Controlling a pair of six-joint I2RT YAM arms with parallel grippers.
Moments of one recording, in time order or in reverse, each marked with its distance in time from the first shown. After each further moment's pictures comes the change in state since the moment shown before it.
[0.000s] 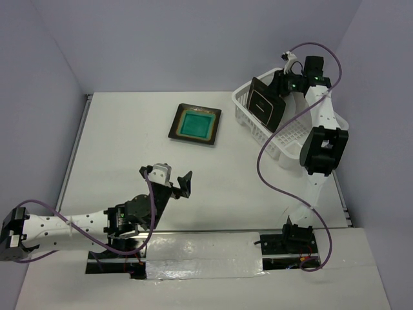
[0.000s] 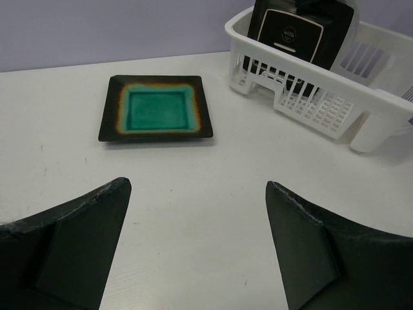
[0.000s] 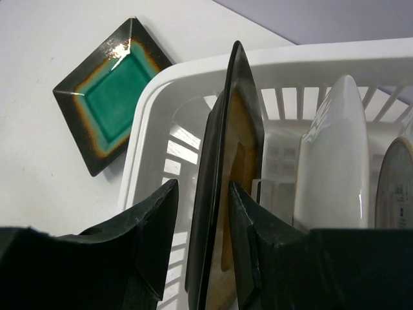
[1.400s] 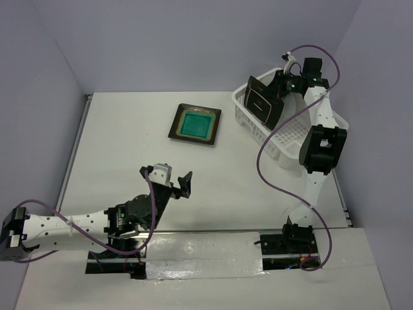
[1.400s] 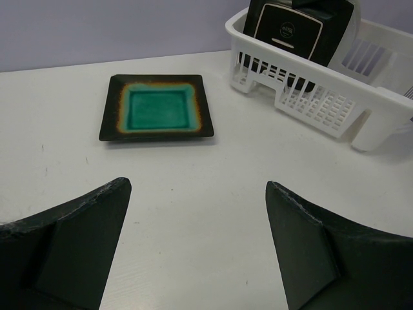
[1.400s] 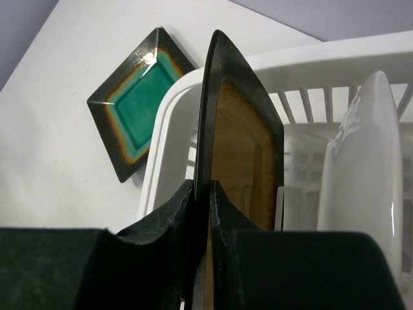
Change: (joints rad) left arm 0.000 0.002 0.000 -0.004 -0.001 0.000; right arm 0.000 0.031 -0.001 0.038 -0.077 0.110
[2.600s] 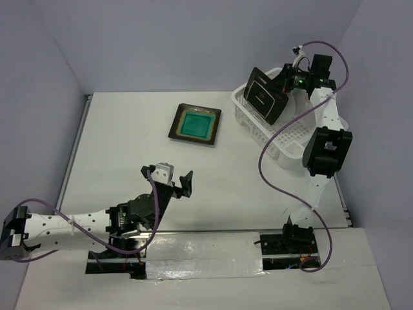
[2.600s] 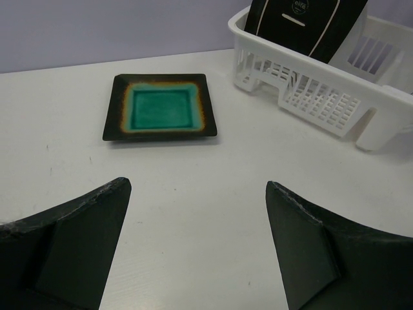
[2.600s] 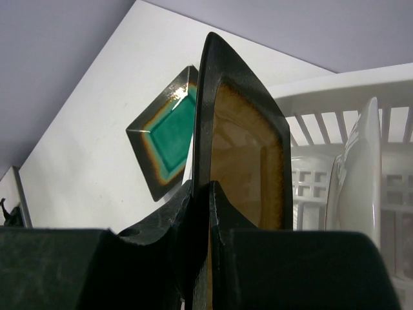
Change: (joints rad) left arm 0.000 0.024 0.016 -0.007 -0.013 0.004; right arm -0.034 -0.062 -0.054 0.169 -0.101 0.211
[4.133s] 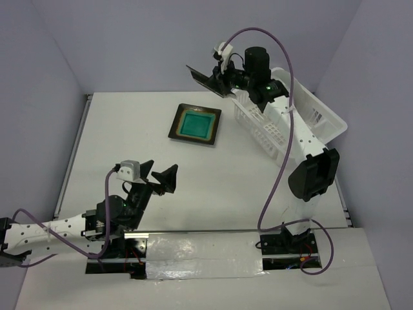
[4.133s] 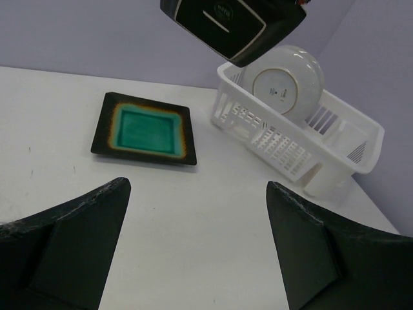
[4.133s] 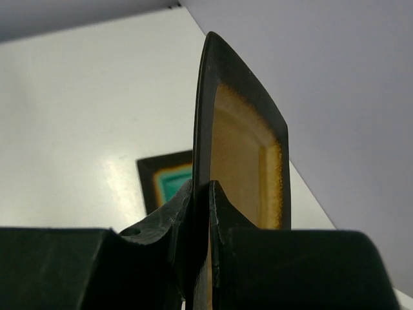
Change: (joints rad) left arm 0.000 -0.248 -0.006 -0.061 -0.006 -0.076; right arm 0.566 -0.315 -0.108 0.090 0.421 -0.354
